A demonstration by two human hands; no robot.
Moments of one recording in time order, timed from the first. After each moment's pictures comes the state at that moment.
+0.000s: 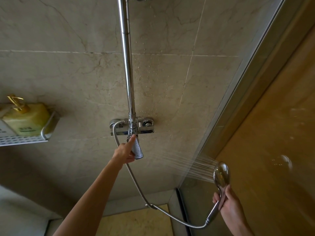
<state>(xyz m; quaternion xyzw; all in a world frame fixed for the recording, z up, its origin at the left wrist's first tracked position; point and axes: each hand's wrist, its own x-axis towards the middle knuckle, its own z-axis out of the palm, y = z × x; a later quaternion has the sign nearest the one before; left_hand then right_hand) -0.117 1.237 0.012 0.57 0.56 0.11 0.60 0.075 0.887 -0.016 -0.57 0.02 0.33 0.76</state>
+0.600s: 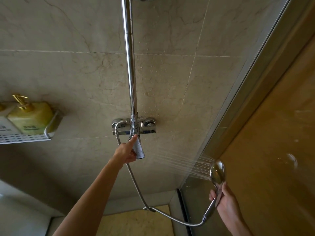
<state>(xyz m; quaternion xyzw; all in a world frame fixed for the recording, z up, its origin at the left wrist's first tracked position) -0.120 1.241 0.010 0.55 0.56 0.11 0.61 0.078 0.904 -0.019 -0.56 0.00 0.34 0.76</state>
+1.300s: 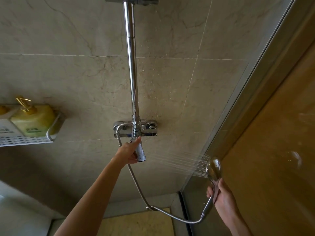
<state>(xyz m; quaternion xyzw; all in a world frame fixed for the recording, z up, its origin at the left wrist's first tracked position) -0.112 1.239 0.034 0.56 0.56 0.08 0.61 0.093 0.922 -0.032 -0.55 -0.07 0.36 0.75</state>
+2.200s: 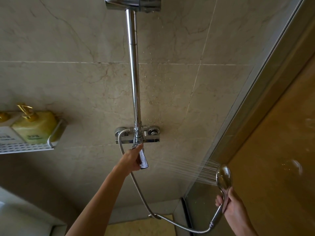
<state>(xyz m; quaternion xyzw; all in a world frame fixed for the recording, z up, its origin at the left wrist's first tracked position) -0.104 1.246 0.018 0.42 0.53 0.13 0.73 0.105 0.922 -0.026 -0.55 0.00 0.36 0.75</state>
